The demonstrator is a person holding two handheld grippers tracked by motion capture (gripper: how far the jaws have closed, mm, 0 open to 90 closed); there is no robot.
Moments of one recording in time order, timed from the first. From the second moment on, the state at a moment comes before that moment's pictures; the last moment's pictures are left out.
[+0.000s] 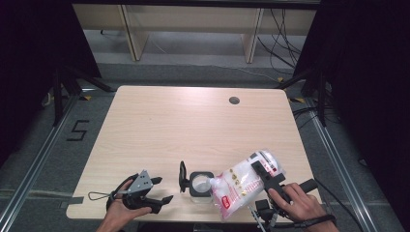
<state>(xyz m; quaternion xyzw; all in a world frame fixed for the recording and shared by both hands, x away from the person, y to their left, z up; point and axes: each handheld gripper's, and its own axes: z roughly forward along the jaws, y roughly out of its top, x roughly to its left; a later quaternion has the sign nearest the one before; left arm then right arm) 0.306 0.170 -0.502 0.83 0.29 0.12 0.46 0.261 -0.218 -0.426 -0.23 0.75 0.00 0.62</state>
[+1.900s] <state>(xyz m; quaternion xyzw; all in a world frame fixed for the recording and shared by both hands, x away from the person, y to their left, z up) 0.307 0.170 -0.502 0.83 0.29 0.11 0.46 0.265 -0.221 -0.427 -0.23 0.75 0.01 0.61</state>
